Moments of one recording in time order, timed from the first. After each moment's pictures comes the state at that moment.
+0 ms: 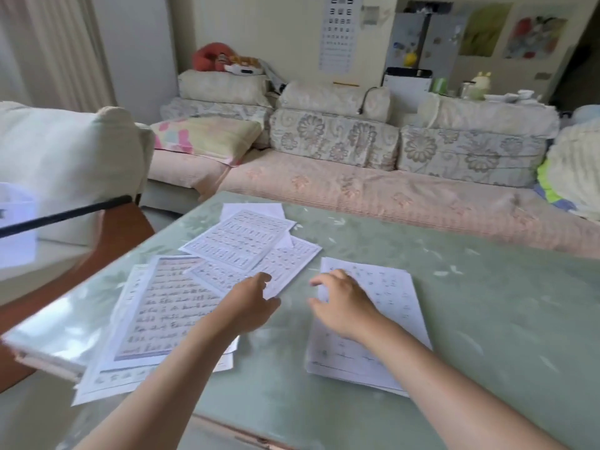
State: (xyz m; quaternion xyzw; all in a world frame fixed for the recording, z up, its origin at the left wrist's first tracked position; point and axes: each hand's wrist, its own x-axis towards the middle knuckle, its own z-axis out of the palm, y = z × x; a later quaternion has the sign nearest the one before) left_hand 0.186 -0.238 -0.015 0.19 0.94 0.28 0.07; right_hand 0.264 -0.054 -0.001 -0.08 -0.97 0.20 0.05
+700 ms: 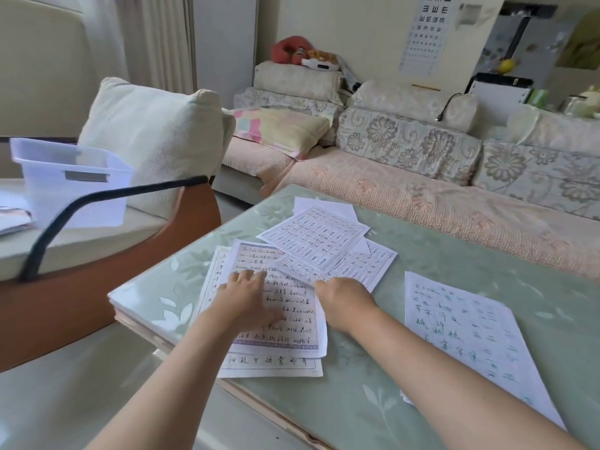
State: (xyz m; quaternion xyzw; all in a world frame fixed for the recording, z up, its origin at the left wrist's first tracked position) left_hand 0.141 -0.382 -0.045 0.13 0.98 0.13 0.04; right_hand 0.162 -0.183 -0.026 0.11 -0.99 -0.12 0.01
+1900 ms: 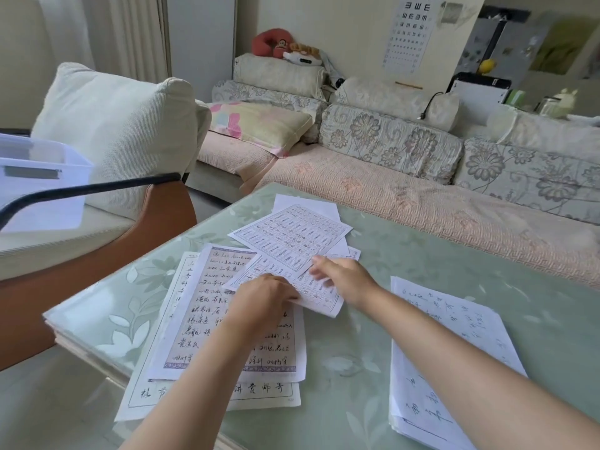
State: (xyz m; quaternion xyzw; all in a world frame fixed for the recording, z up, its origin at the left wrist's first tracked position) left_hand 0.104 -0.315 -0.069 0.30 0.93 0.18 -0.11; right_hand 0.122 -0.129 -0.020 -0.06 -0.89 0.45 -0.02
